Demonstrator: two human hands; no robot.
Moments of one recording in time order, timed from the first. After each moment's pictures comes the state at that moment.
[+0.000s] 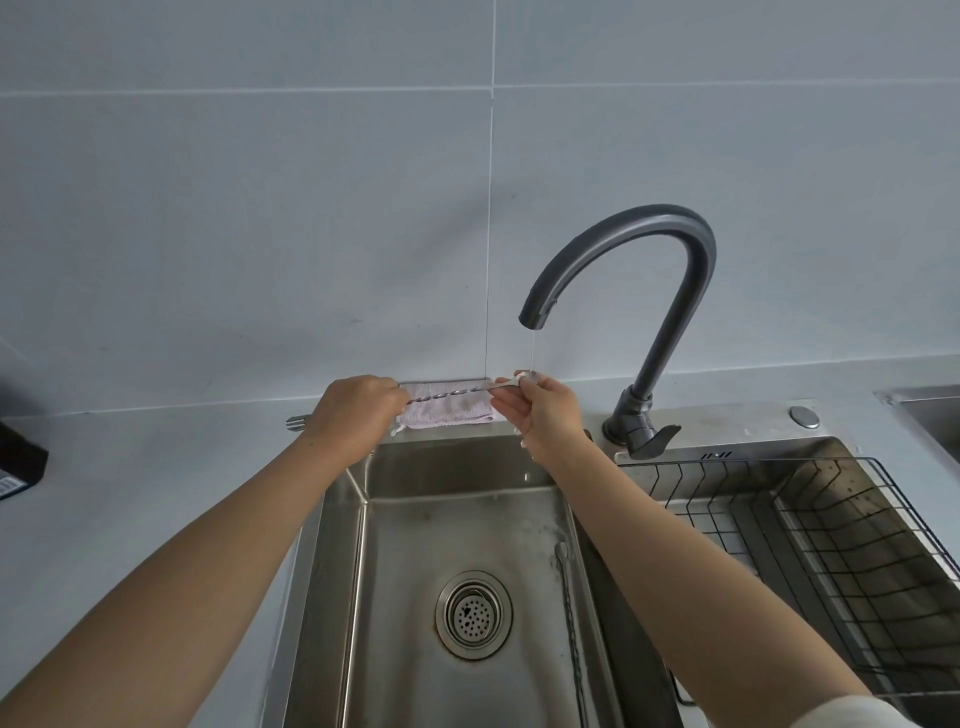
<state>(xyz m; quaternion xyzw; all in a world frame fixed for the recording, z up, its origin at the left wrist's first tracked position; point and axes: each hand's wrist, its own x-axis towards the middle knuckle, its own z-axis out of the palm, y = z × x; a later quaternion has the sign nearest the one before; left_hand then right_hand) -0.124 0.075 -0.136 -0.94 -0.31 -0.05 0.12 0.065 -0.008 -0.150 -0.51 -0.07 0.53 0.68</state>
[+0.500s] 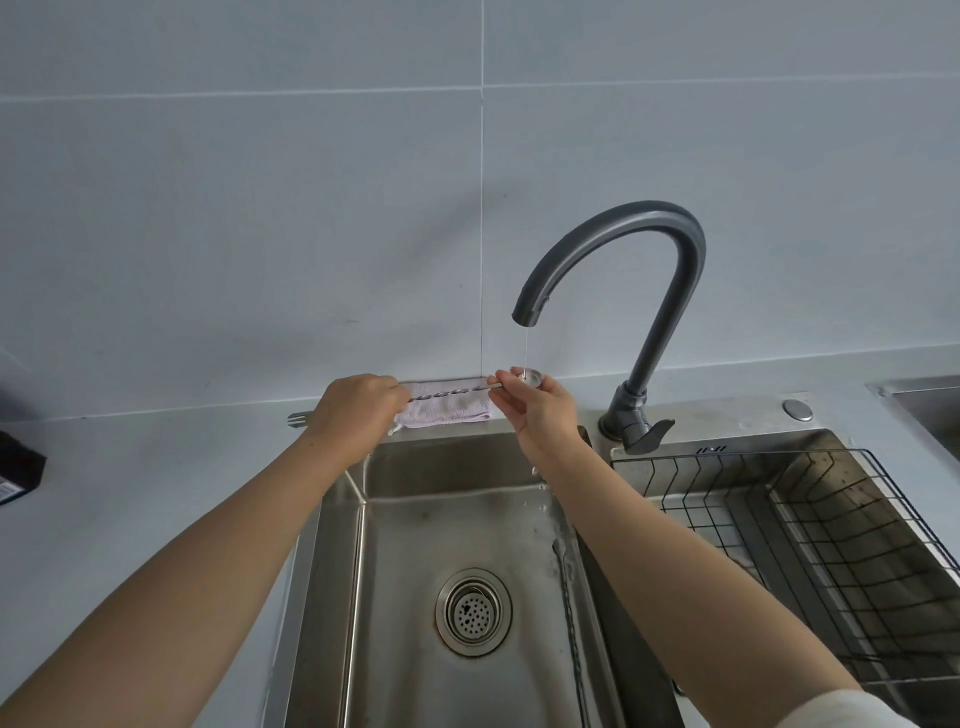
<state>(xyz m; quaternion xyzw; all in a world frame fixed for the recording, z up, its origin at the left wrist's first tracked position) -0.120 0.073 -0.136 -0.94 -0.31 -0.06 0.13 0.060 -0.018 -0.145 -0.47 -0.05 0.52 0.72</state>
